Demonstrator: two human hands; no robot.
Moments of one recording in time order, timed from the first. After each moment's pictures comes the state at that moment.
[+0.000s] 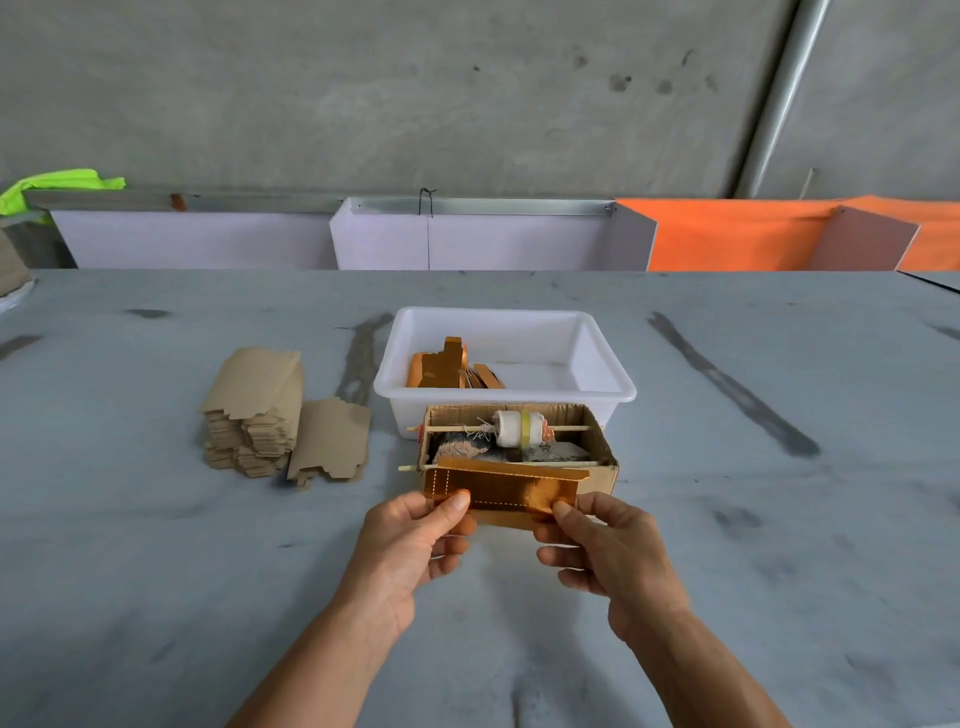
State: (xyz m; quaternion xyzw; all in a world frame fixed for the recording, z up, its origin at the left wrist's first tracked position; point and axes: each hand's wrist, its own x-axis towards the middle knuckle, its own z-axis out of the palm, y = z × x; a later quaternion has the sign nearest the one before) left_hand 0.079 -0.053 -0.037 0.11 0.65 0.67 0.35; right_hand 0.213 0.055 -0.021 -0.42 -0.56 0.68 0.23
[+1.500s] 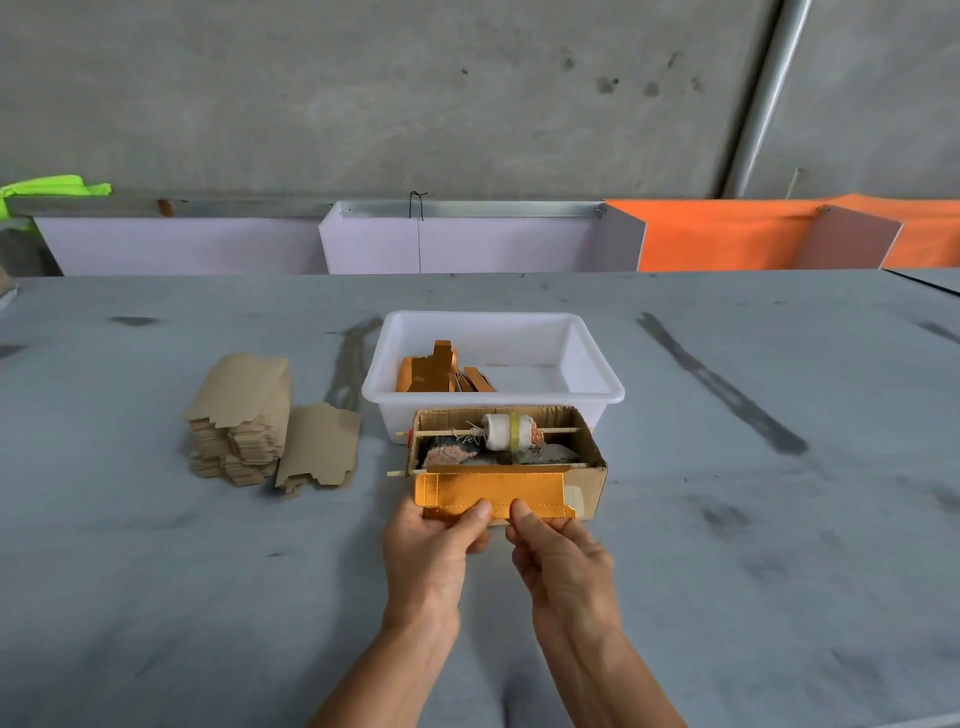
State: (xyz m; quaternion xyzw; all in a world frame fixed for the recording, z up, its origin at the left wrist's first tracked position) left_hand 0.111 -0.025 -0.048 0.10 0.58 0.78 0.22; right_hand 0.184 0.034 -0.054 -0.37 -0.33 0.79 0.36
